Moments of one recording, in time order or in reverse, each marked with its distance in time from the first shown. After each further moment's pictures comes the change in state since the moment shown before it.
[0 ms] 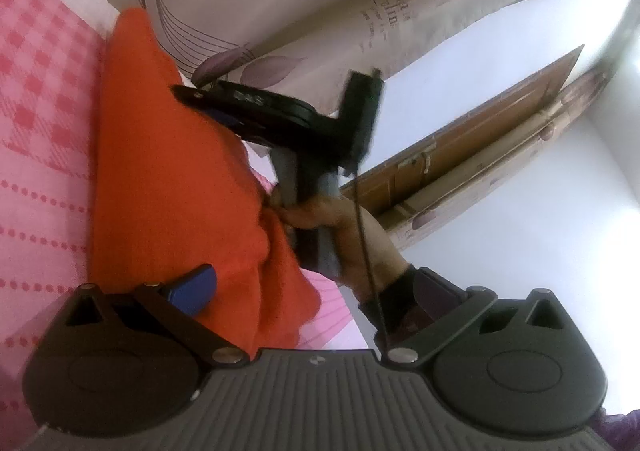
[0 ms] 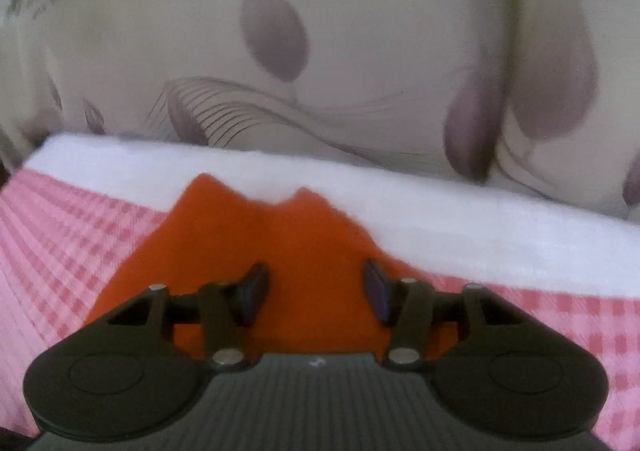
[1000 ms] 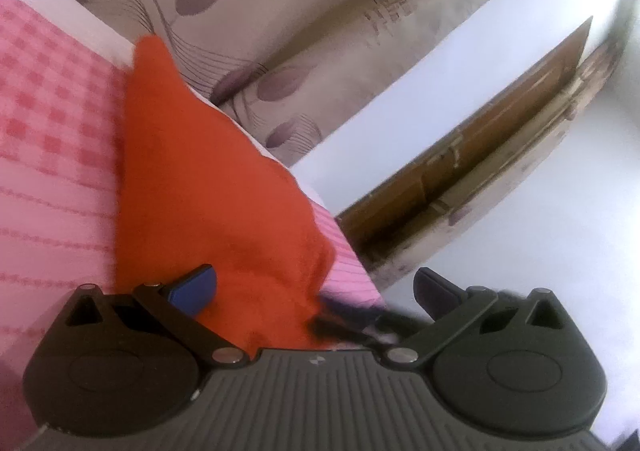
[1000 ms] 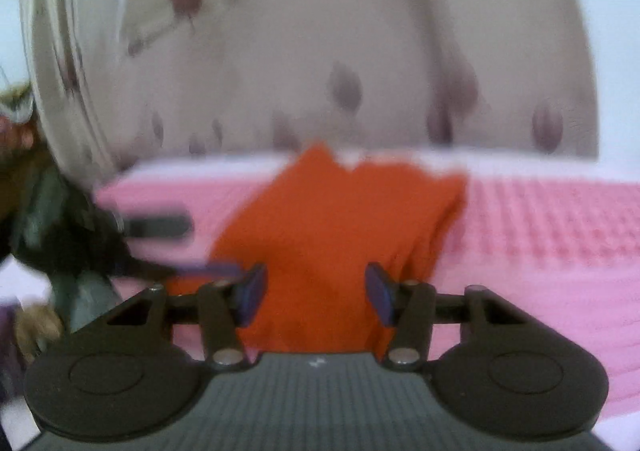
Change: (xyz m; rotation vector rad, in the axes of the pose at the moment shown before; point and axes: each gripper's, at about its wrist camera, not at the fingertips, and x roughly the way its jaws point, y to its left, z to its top) left arm -0.016 -0.017 -0.013 0.095 -0.041 0.140; right arm -0.147 0.042 -0.182 -0.010 -0.147 0.031
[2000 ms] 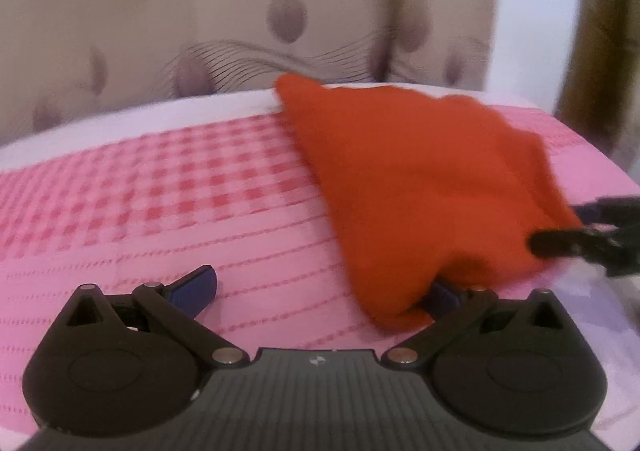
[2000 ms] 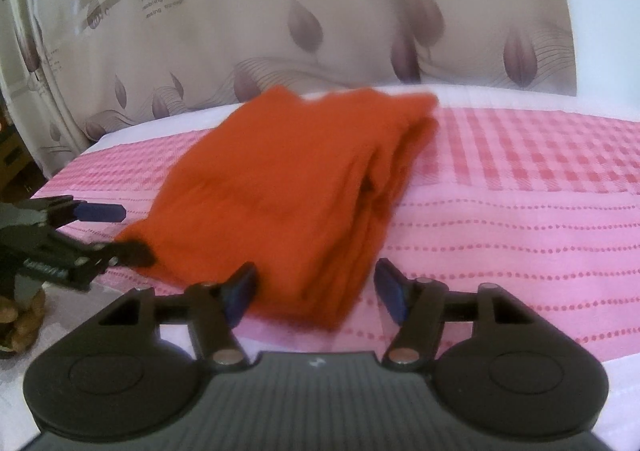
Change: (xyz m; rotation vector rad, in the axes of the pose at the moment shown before) left arm -0.008 -0.038 -0.015 0.492 0.105 0.832; right arm 0.005 -0.007 -0.012 0.067 0.003 -0.007
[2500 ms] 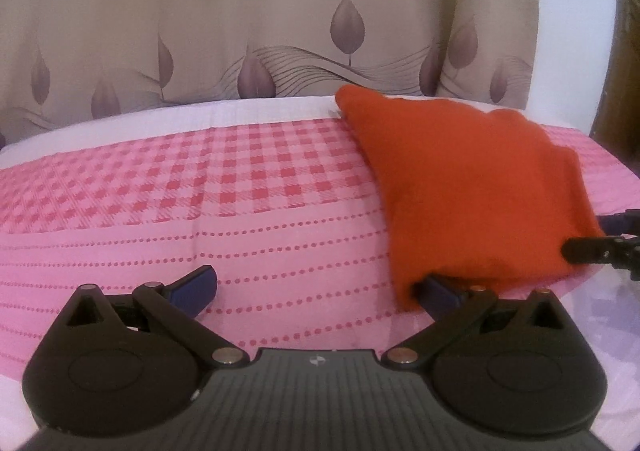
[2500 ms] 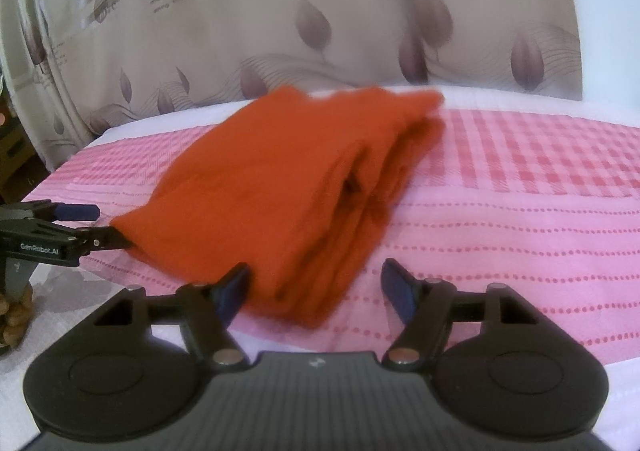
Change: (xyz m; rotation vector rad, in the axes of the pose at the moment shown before) left arm -0.025 0.016 -0.018 -0.034 -0.047 0.109; right arm 0.002 0.003 0.000 -0.026 0.004 0.004
